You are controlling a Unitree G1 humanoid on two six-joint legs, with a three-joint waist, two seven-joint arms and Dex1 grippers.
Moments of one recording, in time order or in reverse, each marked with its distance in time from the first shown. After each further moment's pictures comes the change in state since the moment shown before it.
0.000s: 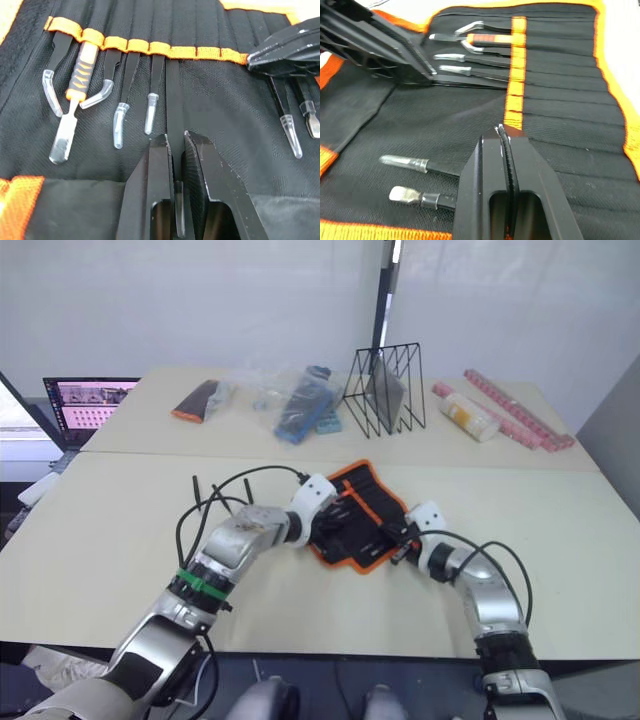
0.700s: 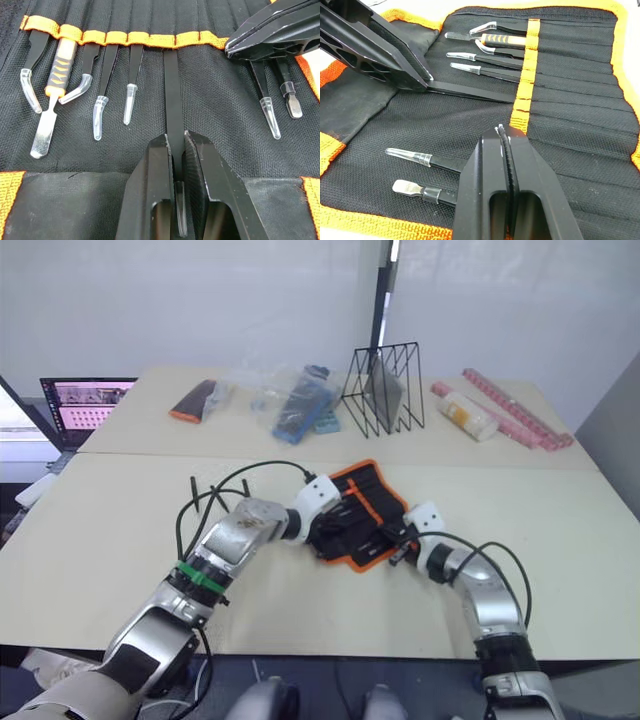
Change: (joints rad) left arm -0.019 0.045 -0.035 -0.003 0.060 -0.016 -0.111; right arm 0.010 0.000 0.010 -0.020 0.000 0.001 -0.010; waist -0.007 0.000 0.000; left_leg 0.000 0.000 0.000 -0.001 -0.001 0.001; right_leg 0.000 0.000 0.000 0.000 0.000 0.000
